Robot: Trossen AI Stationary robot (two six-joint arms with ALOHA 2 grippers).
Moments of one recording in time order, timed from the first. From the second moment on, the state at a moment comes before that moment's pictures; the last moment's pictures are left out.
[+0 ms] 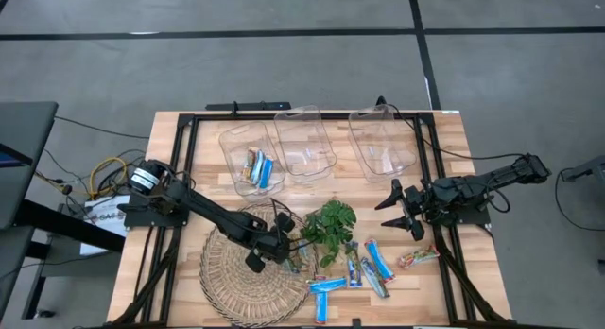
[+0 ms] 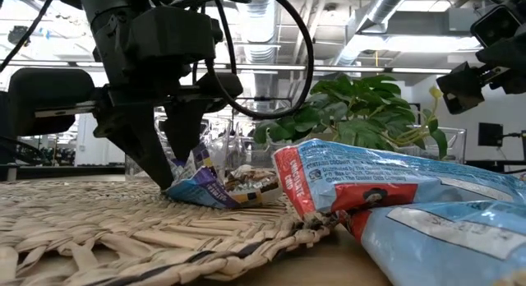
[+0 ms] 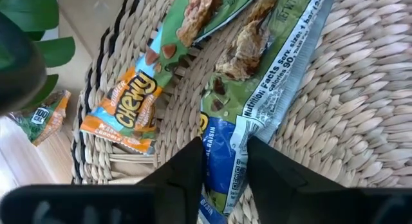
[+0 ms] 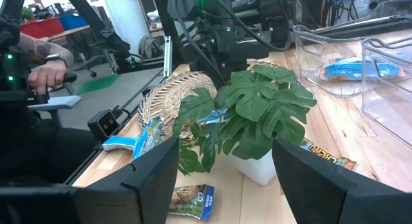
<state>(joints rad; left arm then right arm) -0.39 1.83 1.06 -0.36 -0.15 0.35 0.30 0.19 0.01 0.01 0.00 0.19</state>
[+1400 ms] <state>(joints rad) 0.20 1.43 1.06 -0.13 -0.14 0.49 0.30 0.19 0.01 0.01 0.00 0.19</state>
